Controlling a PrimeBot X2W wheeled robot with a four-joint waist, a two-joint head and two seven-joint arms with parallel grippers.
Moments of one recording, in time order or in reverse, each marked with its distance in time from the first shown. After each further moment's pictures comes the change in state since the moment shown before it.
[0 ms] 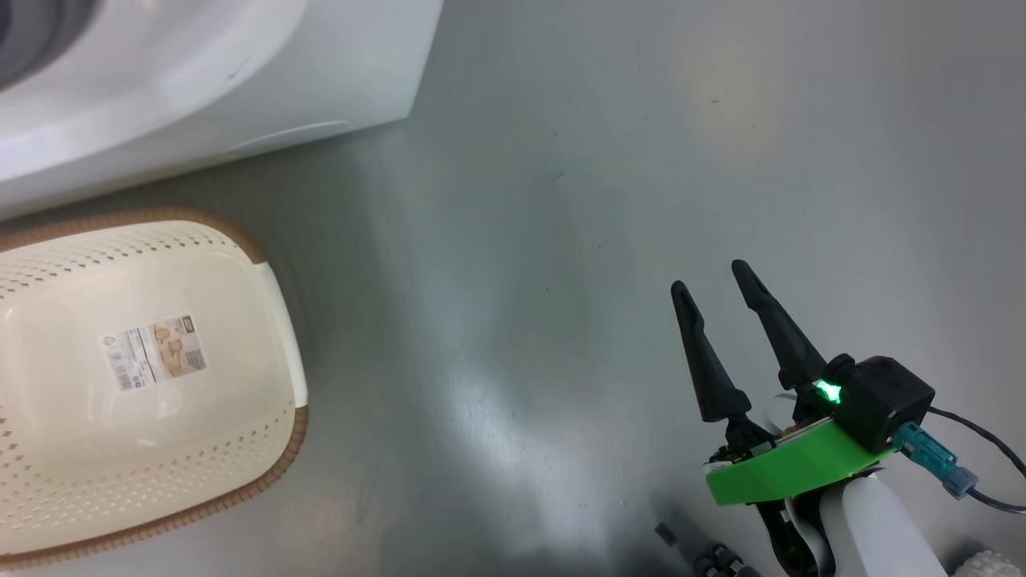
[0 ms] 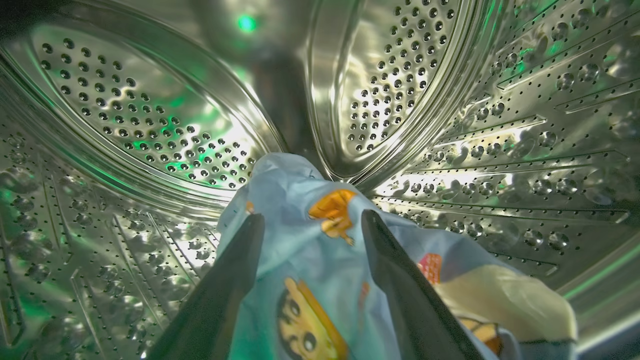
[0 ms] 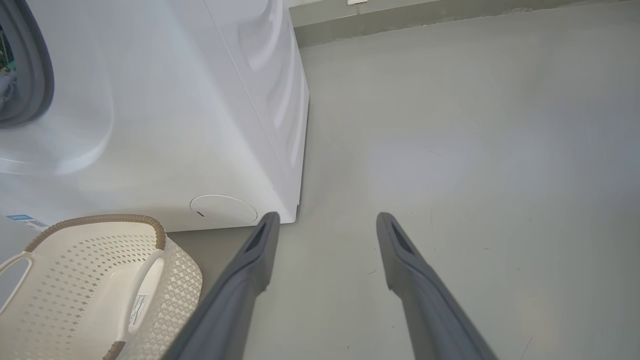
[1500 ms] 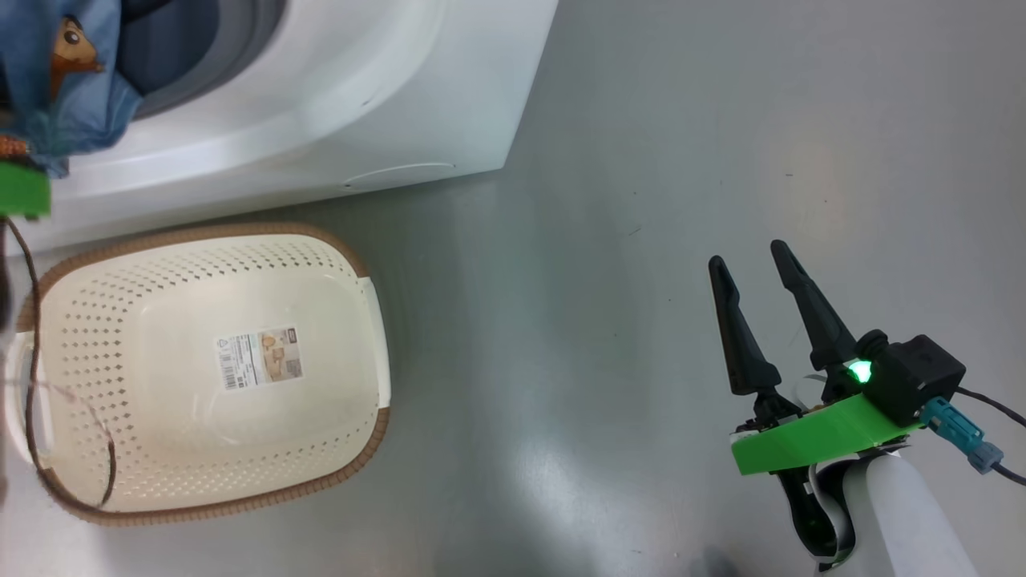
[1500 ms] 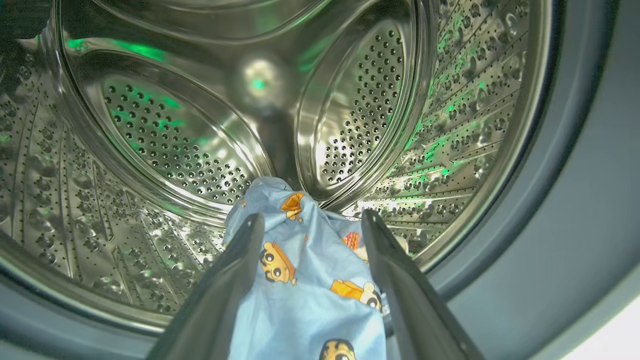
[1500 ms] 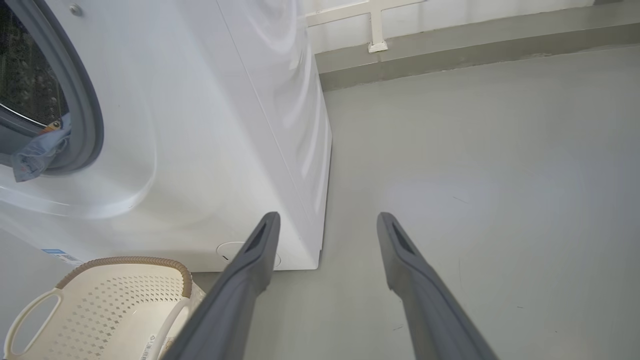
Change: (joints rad) left arm 0.468 -0.119 0.165 -0.452 -0.046 0.001 -0.017; right arm -0.047 -0.004 -0.073 0.056 0.002 0.000 0.000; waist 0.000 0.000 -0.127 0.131
